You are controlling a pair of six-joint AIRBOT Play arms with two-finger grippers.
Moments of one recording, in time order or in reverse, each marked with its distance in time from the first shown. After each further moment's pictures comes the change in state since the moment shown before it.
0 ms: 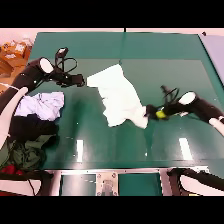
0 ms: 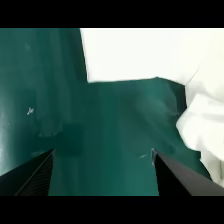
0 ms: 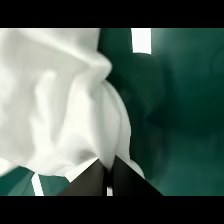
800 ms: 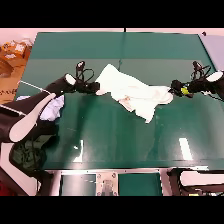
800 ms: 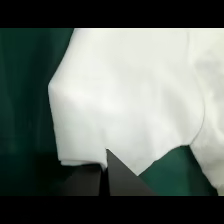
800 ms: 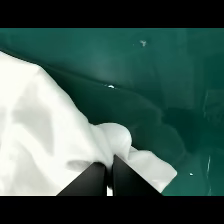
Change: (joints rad) left arm -0.127 -0.256 0.002 -0.373 0.327 0.154; right arm -0.269 -0.235 0.364 -0.039 -0.019 -0.115
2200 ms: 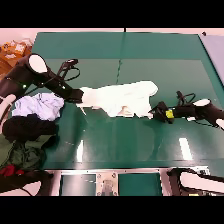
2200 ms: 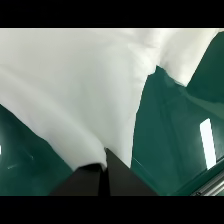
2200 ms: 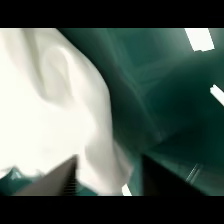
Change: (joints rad) left arm 0.063 0.457 -0.069 0.314 -0.806 -0.058; right arm 0.064 0.128 -0.472 0.367 0.025 -0.030
